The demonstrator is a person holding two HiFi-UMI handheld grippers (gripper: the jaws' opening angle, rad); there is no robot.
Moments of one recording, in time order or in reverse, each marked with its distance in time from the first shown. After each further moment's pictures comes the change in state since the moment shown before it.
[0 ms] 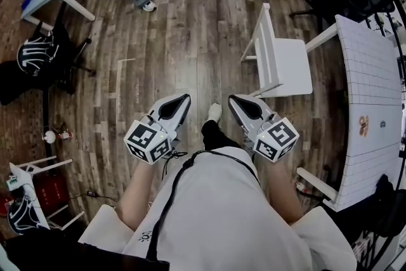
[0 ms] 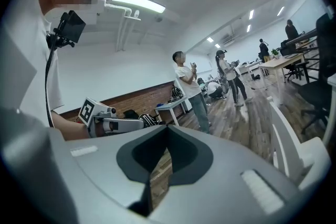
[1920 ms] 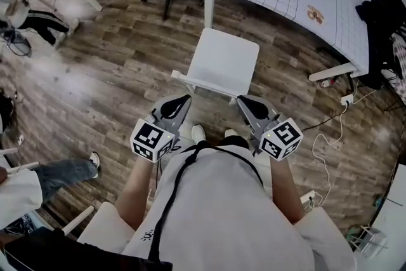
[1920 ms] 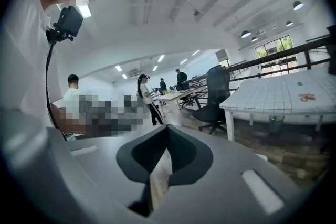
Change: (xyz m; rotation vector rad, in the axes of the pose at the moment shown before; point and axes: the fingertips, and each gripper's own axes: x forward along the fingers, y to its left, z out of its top) left arm 0.375 0.055 0.132 0.532 0.374 -1.099; right arm -0.009 -0.254 0.105 0.212 -0.378 -1.140
